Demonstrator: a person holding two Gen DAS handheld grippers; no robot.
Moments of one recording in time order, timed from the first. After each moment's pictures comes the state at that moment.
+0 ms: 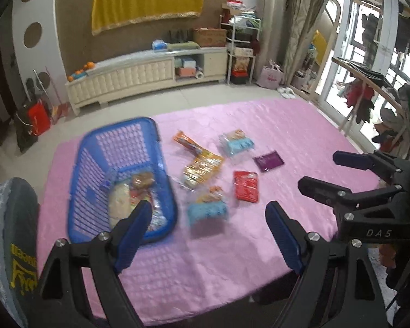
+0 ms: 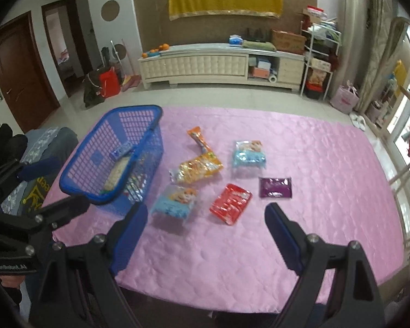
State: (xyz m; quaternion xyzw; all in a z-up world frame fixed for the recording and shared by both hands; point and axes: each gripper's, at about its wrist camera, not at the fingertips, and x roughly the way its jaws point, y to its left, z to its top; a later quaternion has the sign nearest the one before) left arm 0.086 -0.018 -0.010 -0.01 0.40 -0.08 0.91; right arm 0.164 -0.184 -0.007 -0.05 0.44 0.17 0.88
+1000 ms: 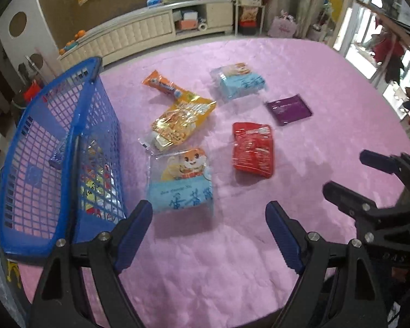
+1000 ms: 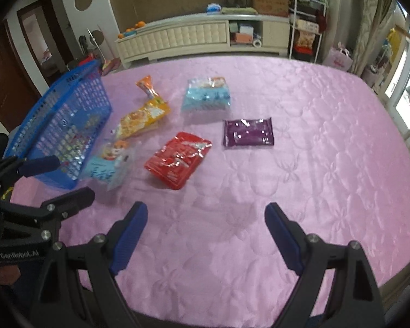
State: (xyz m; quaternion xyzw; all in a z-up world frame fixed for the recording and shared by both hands) left arm 0.170 -0.082 -0.134 0.04 0.51 -0.04 0.86; right arm 0.207 -0.249 -0.137 -0.04 0.49 0.15 0.86
